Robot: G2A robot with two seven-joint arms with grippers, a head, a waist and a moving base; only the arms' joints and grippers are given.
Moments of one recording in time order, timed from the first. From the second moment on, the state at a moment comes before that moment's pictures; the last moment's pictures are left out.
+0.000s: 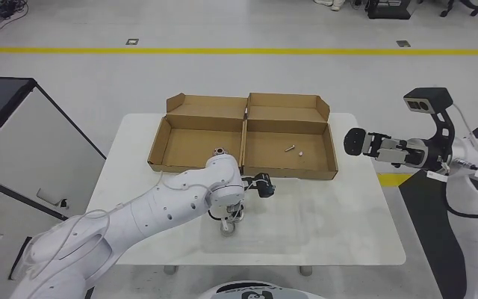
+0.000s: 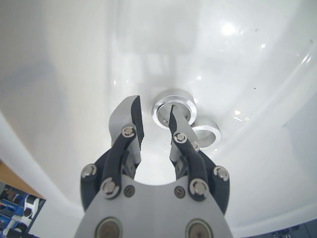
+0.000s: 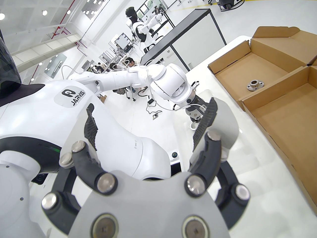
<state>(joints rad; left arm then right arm) 0.71 -1.20 -0.32 -1.61 0.74 -0.25 -1.47 -1.39 -0.88 1.77 -1.78 0.68 -0.36 1.46</state>
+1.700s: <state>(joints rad) 0.69 -1.21 -0.45 -1.67 0.71 -0.26 -1.53 -1.39 -0.88 1.77 -1.78 0.68 -0.36 1.46</state>
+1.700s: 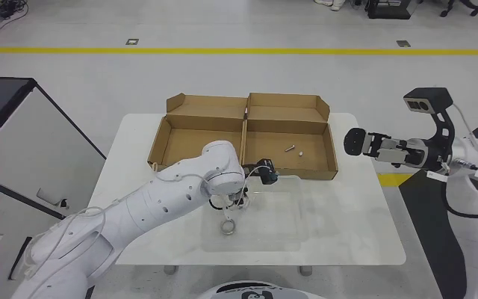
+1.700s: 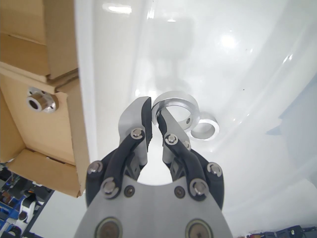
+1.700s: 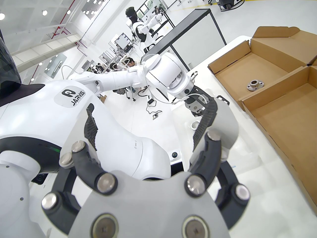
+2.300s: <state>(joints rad) 0.63 -1.18 -0.68 -1.84 0.45 -0.12 -1.44 -1.39 -0.88 1.77 -1.78 0.68 -0.36 1.46</state>
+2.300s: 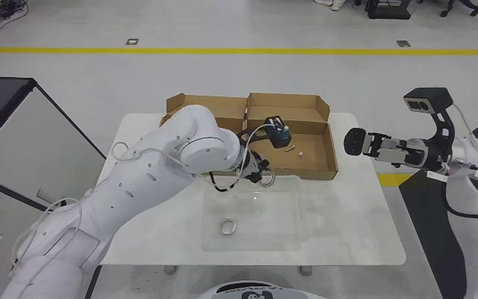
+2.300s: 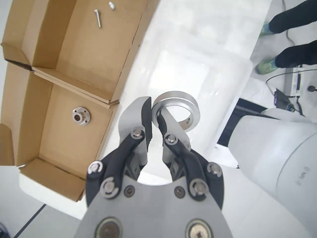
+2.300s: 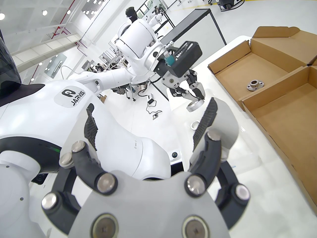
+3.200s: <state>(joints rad) 0.85 -1.11 -1.03 -1.88 0.26 -0.06 -1.21 -1.39 -0.88 1.77 -1.78 0.68 -0.36 1.46</state>
